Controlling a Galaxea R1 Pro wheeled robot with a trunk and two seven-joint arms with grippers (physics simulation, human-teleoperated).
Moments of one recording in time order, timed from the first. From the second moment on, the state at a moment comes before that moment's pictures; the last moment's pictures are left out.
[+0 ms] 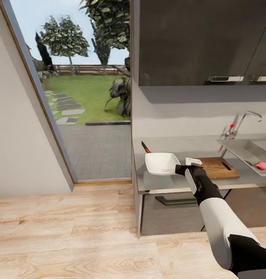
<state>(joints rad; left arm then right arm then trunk) 0.37 -0.04 0.01 -0.34 0.05 -0.57 0.00 -0.95 0.01 -0.16 -0.74 -0.03 0.58 -0.13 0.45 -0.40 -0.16</state>
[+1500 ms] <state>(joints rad) 0.37 -0.04 0.01 -0.34 0.05 -0.57 0.00 -0.95 0.01 -0.16 -0.74 -0.03 0.58 -0.13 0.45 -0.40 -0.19</state>
